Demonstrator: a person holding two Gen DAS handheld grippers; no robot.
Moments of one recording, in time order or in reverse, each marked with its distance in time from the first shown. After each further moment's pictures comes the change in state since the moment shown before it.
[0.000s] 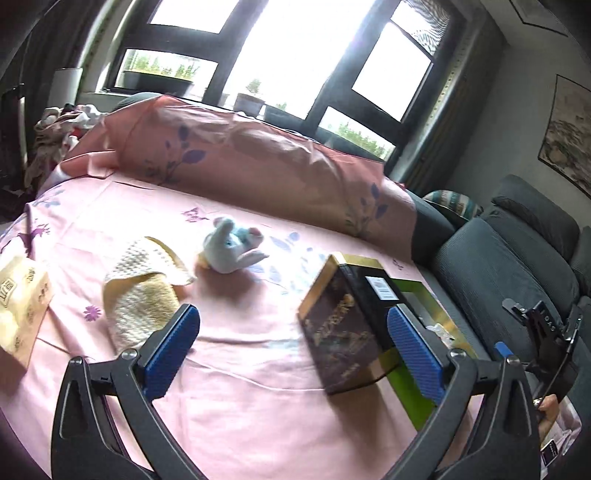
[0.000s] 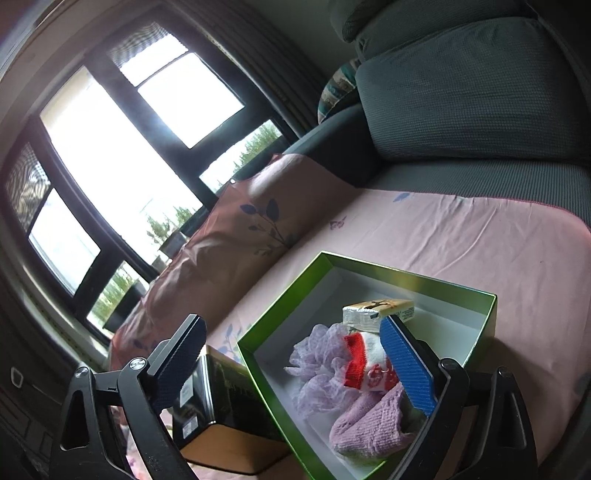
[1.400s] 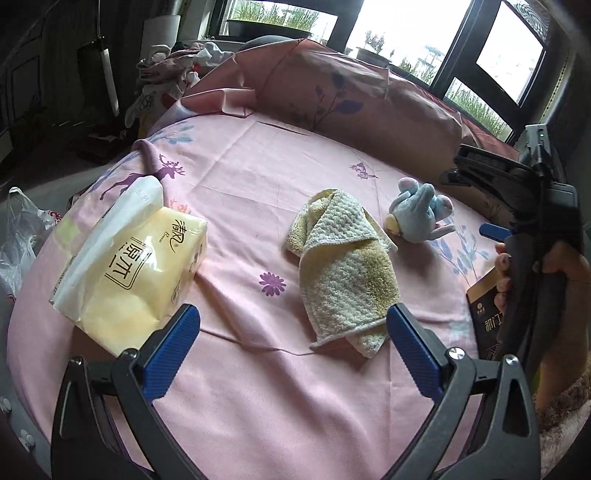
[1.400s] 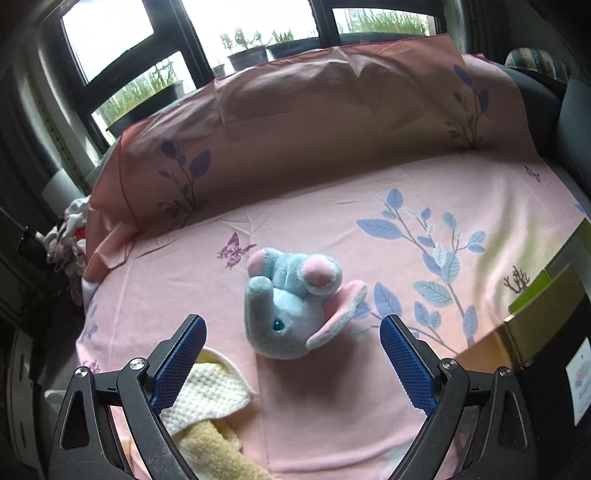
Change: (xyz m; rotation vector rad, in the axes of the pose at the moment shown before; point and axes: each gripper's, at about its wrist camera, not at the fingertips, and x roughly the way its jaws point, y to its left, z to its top) left arm 0.012 0.152 0.000 -0.137 0.209 0.366; right arm 0.227 0.281 -0.180 -0.515 0.499 -0.056
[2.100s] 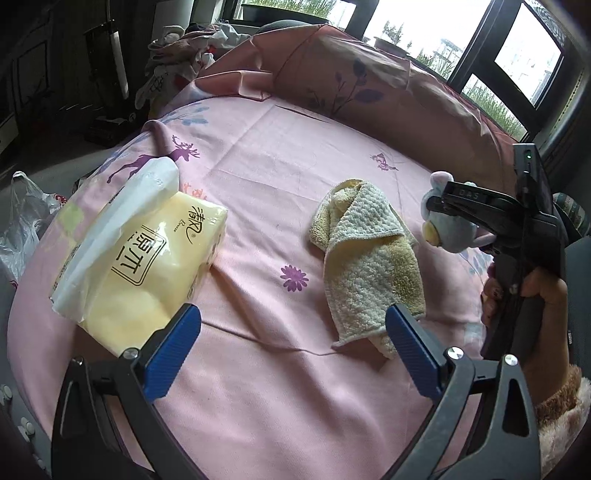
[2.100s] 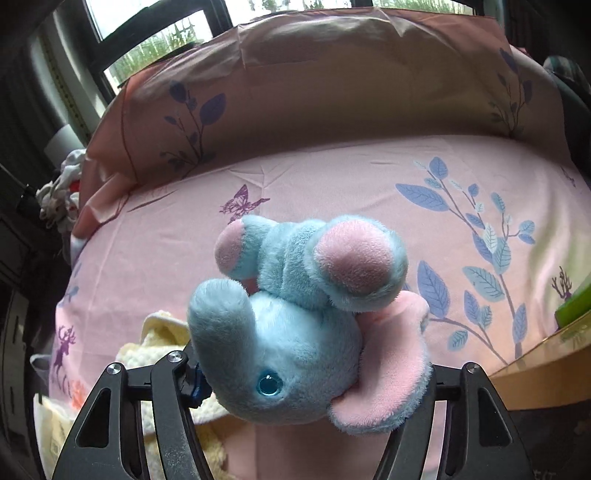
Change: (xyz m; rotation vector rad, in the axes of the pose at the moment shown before) left arm 0.010 0.013 0.004 -0.036 0.047 0.042; right arm 0.023 0.004 -0.024 -0.099 0.105 0.070
